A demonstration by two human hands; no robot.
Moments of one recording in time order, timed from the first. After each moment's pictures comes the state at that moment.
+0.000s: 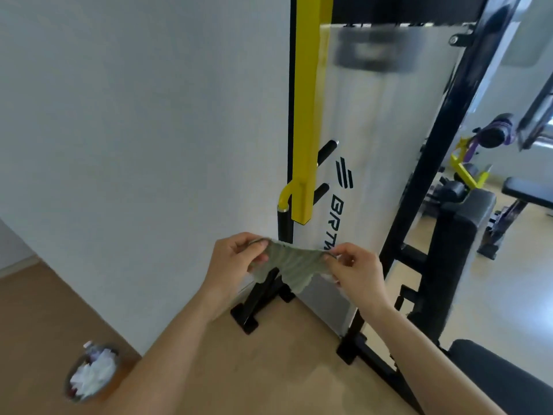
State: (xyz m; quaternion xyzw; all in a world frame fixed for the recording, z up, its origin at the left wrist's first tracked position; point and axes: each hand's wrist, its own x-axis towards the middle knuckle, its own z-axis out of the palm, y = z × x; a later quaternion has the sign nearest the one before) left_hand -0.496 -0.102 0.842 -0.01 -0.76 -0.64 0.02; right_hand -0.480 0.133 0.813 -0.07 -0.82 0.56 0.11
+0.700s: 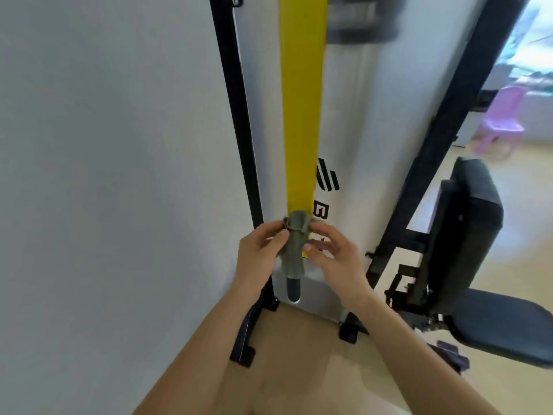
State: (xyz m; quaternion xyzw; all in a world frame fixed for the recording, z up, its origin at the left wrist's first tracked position) left_hand -0.749 -0.090 0.811 -0.12 -0.70 -0.69 -0.13; right_hand -0.667 0.052 0.798 -0.13 -0.71 0.66 0.22
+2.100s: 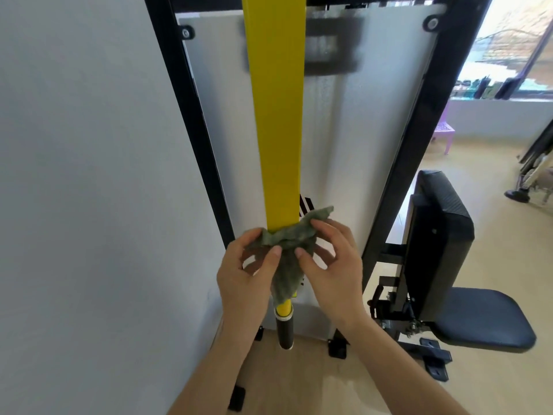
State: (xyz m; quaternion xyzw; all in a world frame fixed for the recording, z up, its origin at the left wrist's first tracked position) left_hand -0.781 -0.066 0.840 -0.16 -0.71 -0.69 -0.02; right_hand -0.709 0.055 0.832 -0.16 -0.71 0.54 0.41
